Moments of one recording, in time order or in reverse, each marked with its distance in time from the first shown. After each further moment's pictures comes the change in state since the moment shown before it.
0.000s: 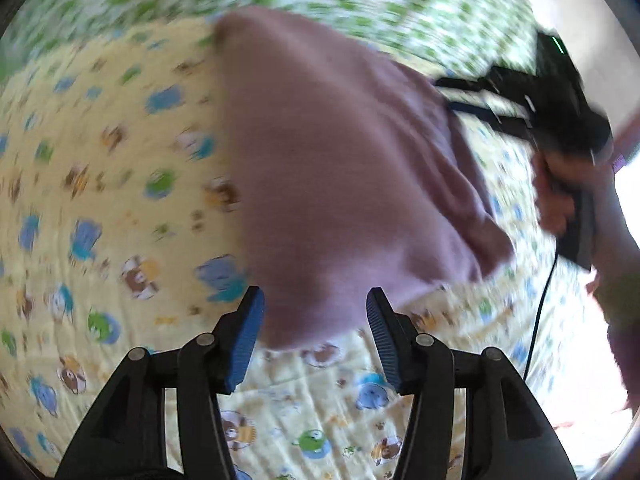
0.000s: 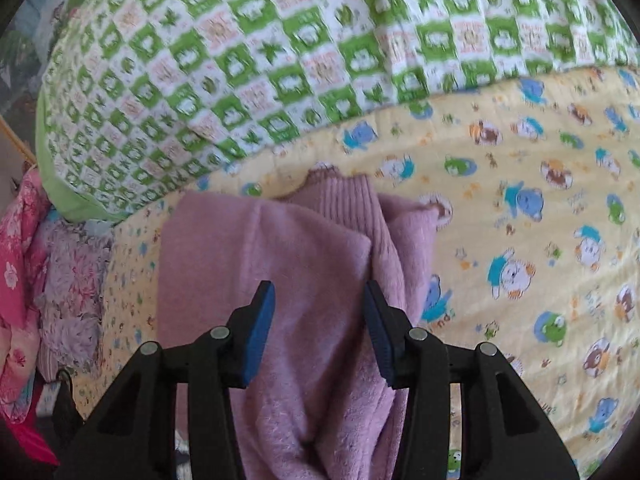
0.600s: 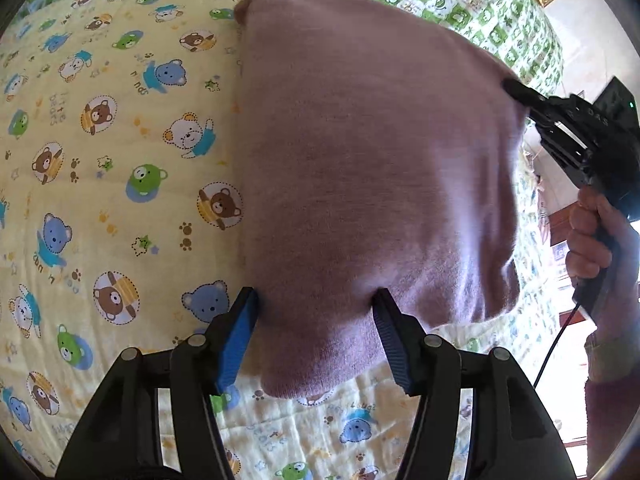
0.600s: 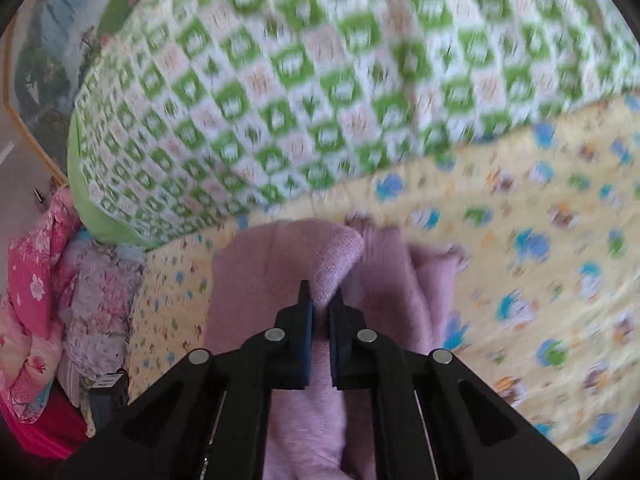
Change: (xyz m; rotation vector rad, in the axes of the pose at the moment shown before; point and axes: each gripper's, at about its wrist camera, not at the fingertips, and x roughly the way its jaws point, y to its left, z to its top) left arm 0.020 0.017 0.021 -0.093 0.041 -0.085; right arm -0.056 0.010 0.020 -0.037 -0.133 0.076
